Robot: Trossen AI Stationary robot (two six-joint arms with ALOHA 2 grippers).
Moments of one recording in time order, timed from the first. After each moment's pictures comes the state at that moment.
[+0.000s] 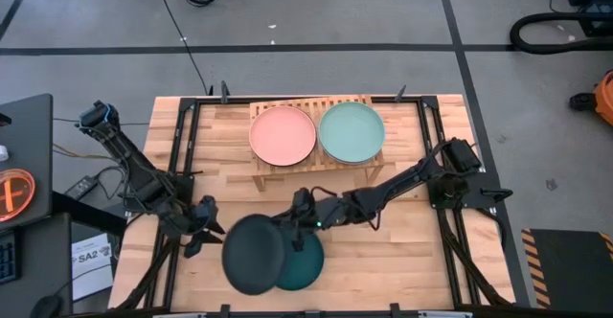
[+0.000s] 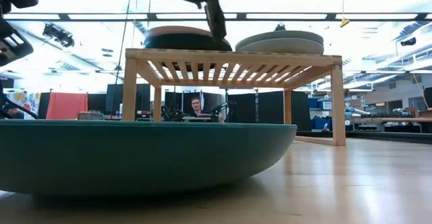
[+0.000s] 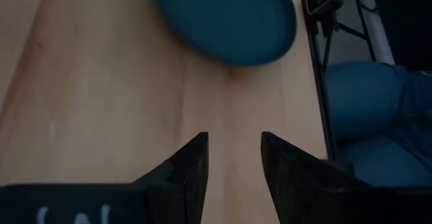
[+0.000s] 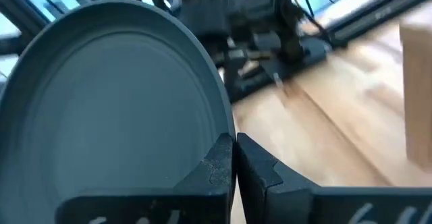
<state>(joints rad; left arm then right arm) -0.86 0.78 0.44 -0.40 -0.31 -0.90 0.32 1.92 1.26 0.44 0.30 0.60</state>
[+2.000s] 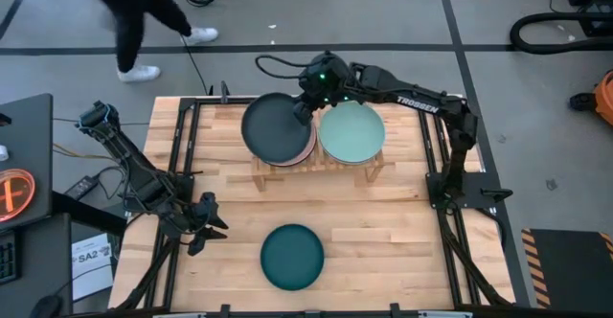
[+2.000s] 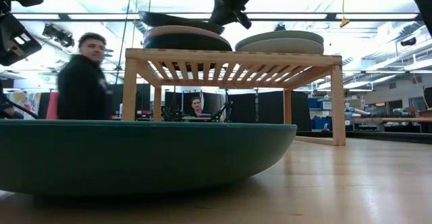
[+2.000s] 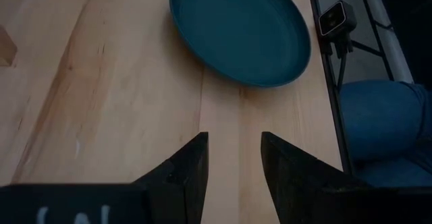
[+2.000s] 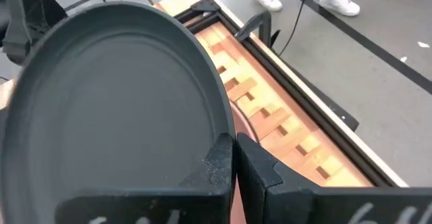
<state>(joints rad) -0.86 0.78 0.45 -0.40 -0.40 -0.90 -0.33 1.85 1.96 -0.77 0.02 0.26</state>
